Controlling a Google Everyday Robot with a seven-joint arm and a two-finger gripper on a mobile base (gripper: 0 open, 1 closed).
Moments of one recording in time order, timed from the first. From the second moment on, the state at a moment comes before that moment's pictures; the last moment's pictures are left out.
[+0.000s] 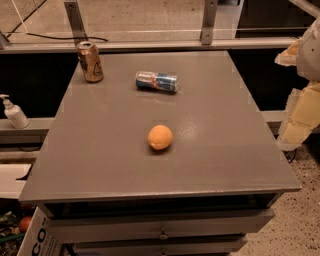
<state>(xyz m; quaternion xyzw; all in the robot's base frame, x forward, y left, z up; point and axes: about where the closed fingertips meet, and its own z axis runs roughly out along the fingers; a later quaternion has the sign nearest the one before) 0.438 -0.217 0.976 -0.60 0.78 -0.03 0.16</state>
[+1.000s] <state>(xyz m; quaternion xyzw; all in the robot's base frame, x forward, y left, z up) 0.477 -0.180 0.942 -0.61 0.77 0.02 0.19</state>
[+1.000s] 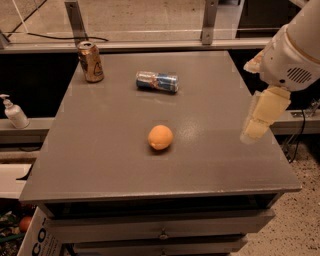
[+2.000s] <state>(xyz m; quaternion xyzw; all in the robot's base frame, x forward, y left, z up) 0.588 -0.112 0.914 -0.60 0.76 0.05 0.26</state>
